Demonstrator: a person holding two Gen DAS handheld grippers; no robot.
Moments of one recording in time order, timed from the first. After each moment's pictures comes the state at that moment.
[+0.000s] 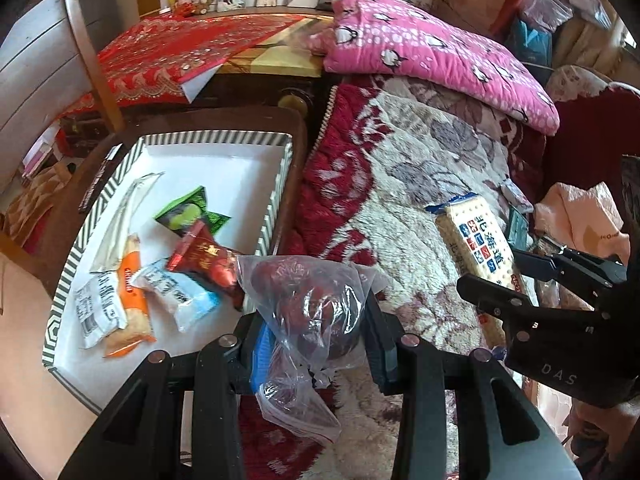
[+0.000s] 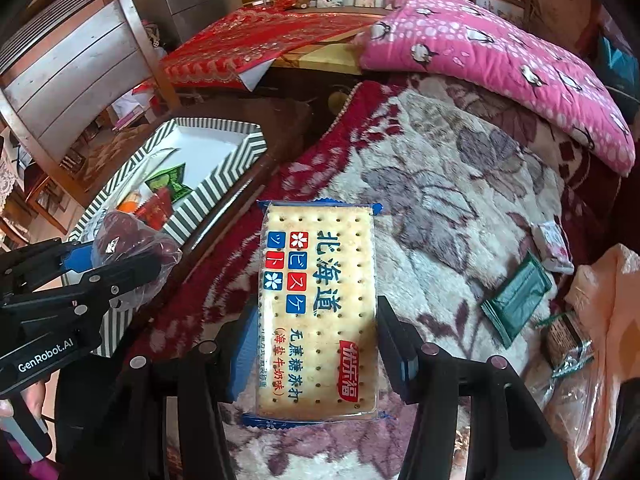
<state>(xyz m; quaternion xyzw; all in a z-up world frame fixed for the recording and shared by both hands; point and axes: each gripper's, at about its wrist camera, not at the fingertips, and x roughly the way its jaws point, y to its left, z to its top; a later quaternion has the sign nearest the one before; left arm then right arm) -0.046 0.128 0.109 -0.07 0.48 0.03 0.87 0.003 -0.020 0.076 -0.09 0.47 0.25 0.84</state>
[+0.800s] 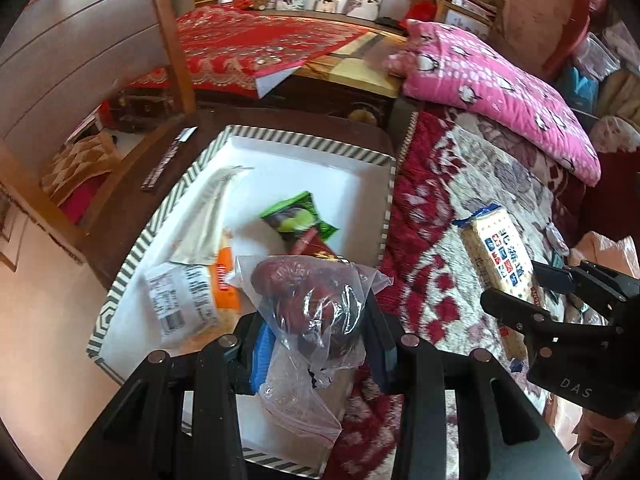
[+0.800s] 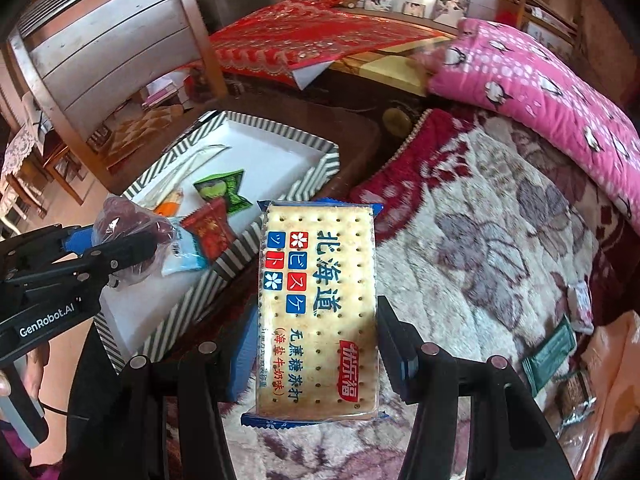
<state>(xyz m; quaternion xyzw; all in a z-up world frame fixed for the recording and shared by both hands) -0.065 0.211 0.118 -0.11 0.47 0.11 0.87 0.003 0.055 0.090 -0.14 0.46 0.31 0.82</state>
